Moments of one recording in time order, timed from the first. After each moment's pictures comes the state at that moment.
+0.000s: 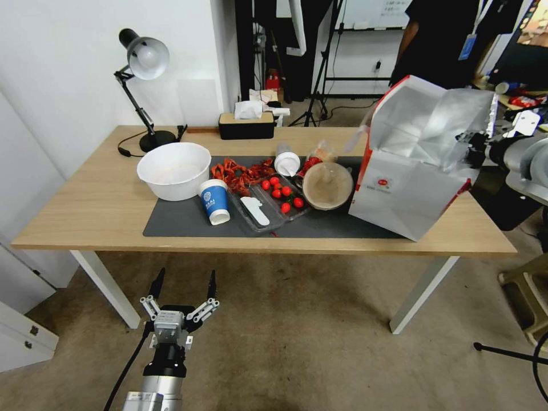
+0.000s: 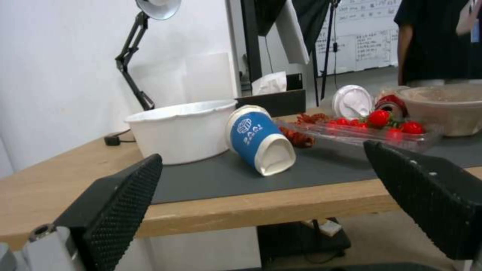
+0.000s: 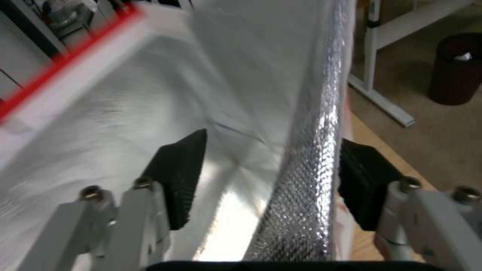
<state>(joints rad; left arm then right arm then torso) 1.88 -1.39 -0.43 -2.16 0.04 -0.39 -0.18 -0.55 0.41 0.23 1.86 1.83 -0.40 0.89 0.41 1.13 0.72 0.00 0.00</state>
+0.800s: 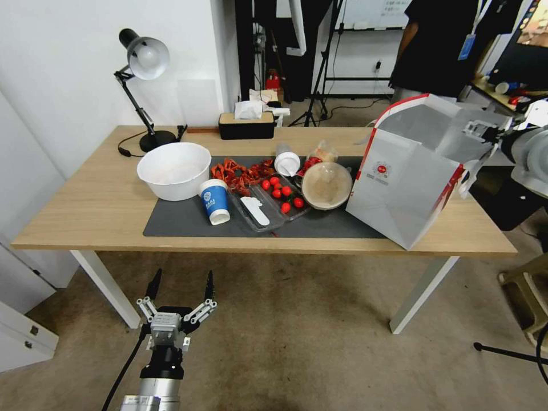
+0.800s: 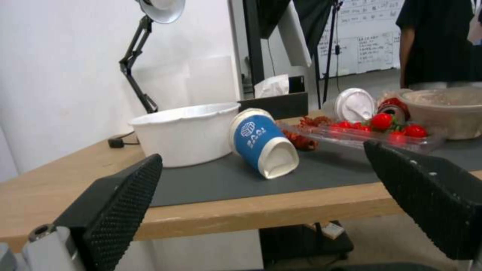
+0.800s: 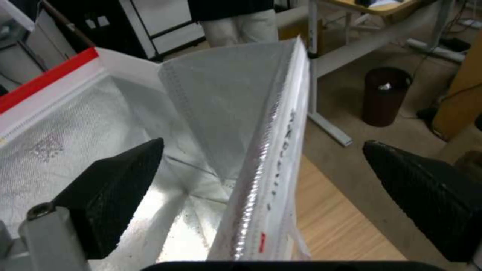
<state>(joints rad) 1.89 -1.39 -0.43 -2.17 0.04 -0.40 -0.19 -0.53 0.39 0.25 1.89 1.77 -0.42 1.05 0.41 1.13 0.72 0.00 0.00</state>
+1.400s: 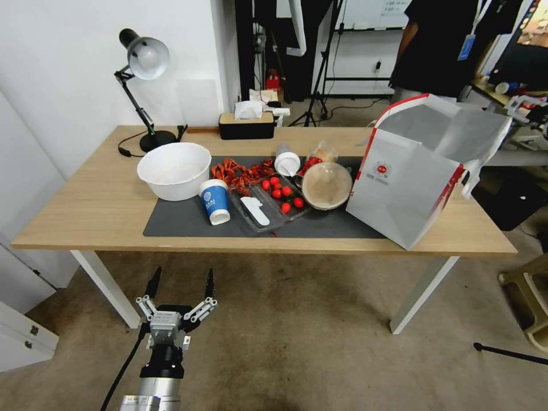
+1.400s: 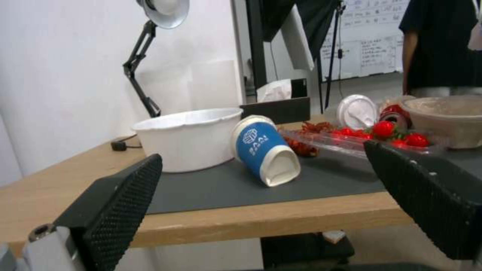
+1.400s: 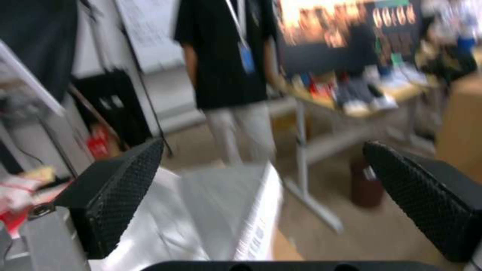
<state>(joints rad) 1.90 -1.40 -0.43 -2.20 0.03 -0.39 -0.20 -0.75 0.32 0.46 2.05 1.51 -0.27 0.98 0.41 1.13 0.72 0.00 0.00</state>
